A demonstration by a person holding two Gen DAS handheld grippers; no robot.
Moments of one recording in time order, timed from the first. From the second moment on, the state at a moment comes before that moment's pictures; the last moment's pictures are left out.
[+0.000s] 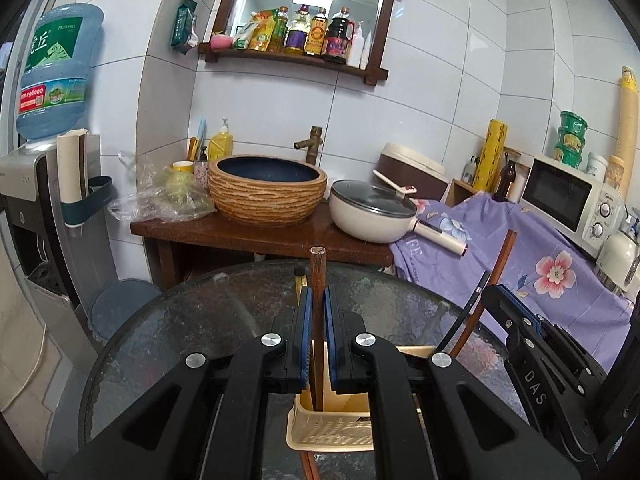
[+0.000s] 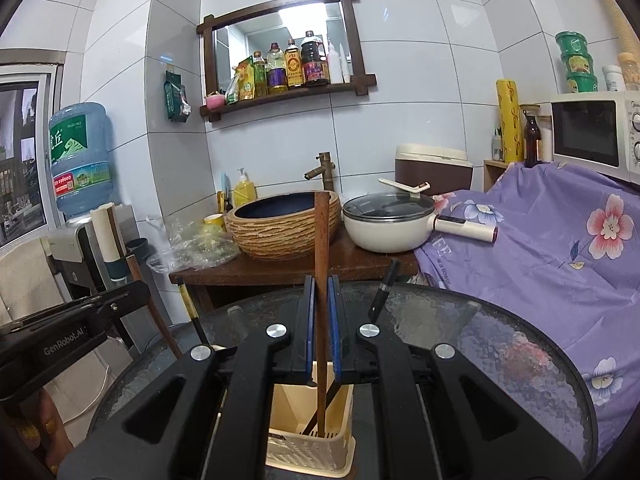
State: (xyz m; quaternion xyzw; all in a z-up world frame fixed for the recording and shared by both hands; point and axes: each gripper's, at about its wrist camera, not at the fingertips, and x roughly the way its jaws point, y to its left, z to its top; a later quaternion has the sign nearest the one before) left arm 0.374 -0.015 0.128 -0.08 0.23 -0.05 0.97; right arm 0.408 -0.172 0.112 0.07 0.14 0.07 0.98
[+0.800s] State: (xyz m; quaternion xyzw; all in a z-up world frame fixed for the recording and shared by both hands) left arm 0.349 -0.007 0.119 -0.07 0.22 -0.07 0.97; right arm 0.381 -0.188 0.104 0.08 0.15 0.09 0.98
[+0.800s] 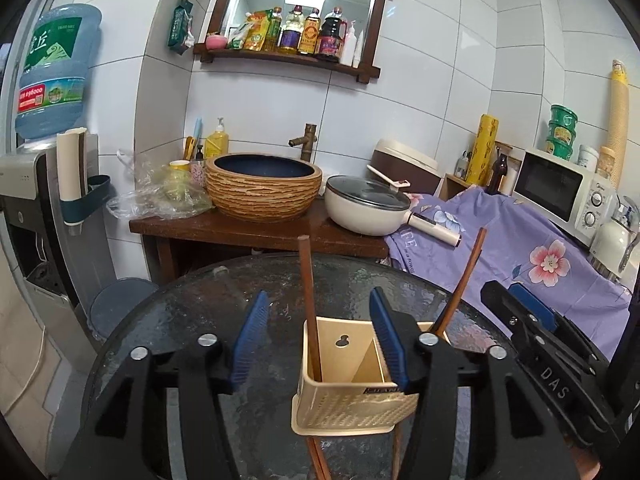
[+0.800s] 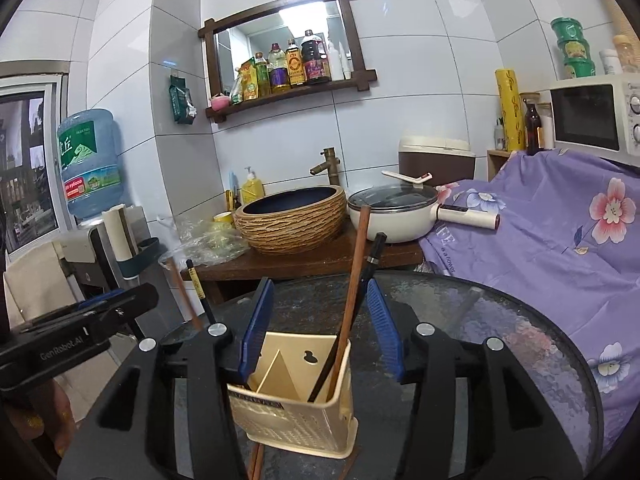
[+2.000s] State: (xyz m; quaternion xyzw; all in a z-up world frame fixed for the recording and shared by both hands) left arm 0.279 0.008 -0.048 0.02 0.45 -0.08 0.89; right arm 0.362 -0.165 -0.062 0.04 0.46 0.07 0.88
